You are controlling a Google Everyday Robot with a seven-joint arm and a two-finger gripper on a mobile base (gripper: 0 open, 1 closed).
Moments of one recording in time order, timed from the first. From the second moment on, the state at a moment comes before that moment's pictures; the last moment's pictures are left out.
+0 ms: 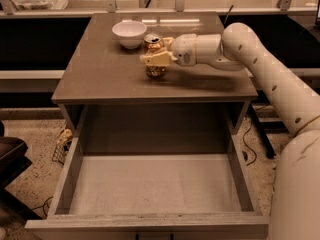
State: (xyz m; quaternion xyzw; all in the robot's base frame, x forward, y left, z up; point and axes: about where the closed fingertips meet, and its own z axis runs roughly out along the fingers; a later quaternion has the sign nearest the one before) arm 0.733 0.019 0.877 -0.48 0.59 0.37 0.53
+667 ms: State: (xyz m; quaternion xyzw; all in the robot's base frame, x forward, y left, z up) arm 0.720 0.008 0.896 -0.48 0.60 0.36 0.53
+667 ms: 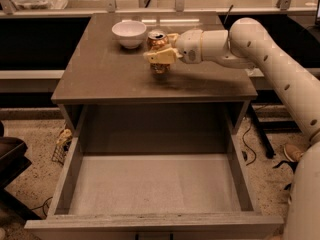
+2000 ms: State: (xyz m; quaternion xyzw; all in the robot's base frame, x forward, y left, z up) arm 0.554 -0.026 0.882 -0.48 0.63 0.30 0.53
